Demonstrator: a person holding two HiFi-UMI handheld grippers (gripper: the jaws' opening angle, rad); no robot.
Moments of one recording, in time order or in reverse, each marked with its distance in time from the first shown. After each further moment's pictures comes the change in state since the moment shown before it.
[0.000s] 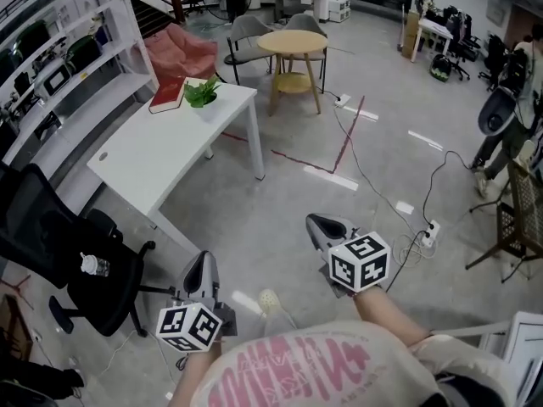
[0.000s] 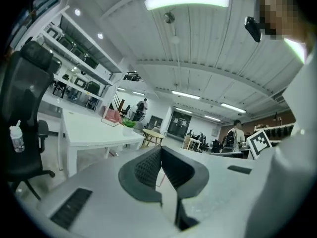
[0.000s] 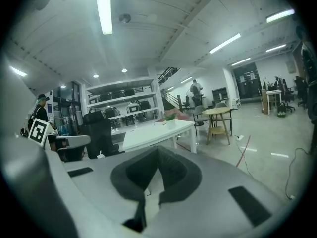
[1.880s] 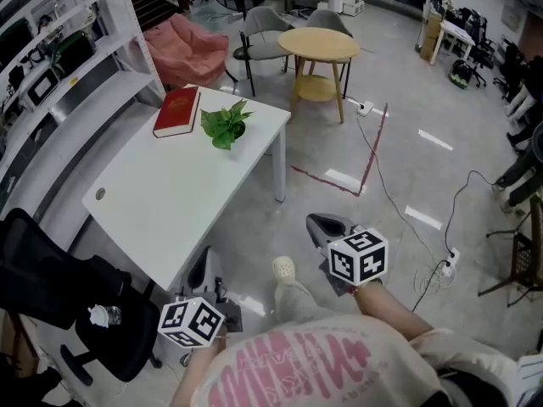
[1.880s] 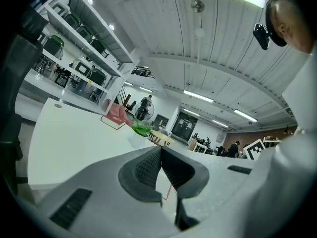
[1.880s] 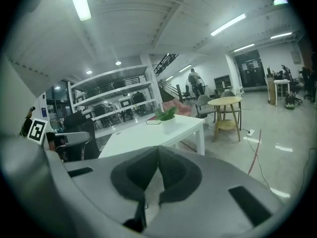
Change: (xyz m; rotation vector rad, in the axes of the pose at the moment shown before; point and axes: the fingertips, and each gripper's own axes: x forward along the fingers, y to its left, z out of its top) left arm 0.242 0.175 0.072 -0.113 0.018 0.019; right arm 0.296 -0.069 0.072 0.055 0.109 0.018
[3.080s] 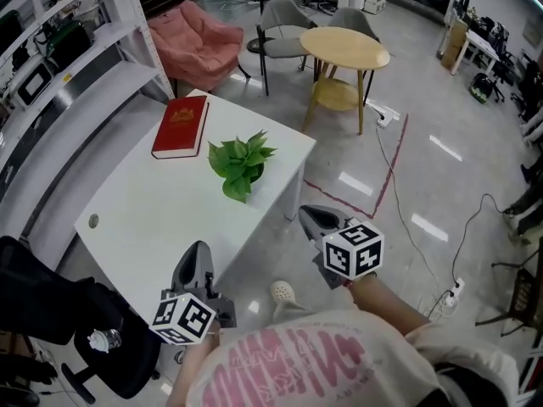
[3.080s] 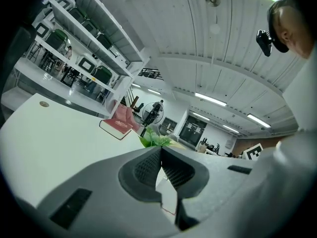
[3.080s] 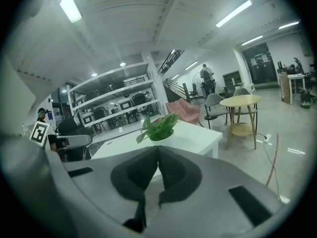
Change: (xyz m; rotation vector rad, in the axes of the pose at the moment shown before) left arm 0.164 0.094 0.059 -0.053 -0.037 0.084; right arm 0.187 -0.062 0.093 -0.002 0.000 0.099
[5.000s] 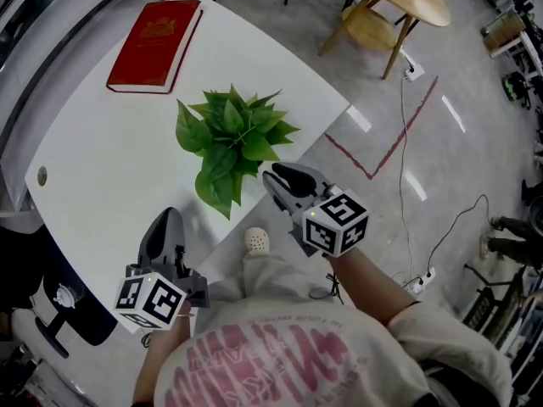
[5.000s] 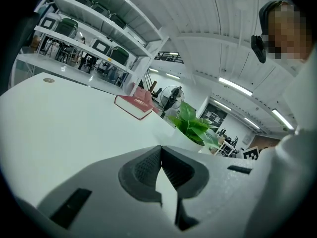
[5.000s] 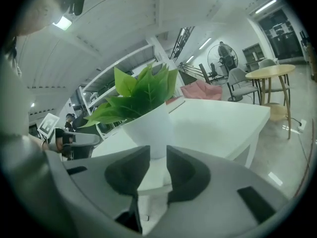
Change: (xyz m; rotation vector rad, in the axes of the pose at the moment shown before) left arm 0.107 0.087 -0.058 -0.098 0.187 0.223; right arm 0.171 -0.050 -0.045 0.028 0.146 0.280
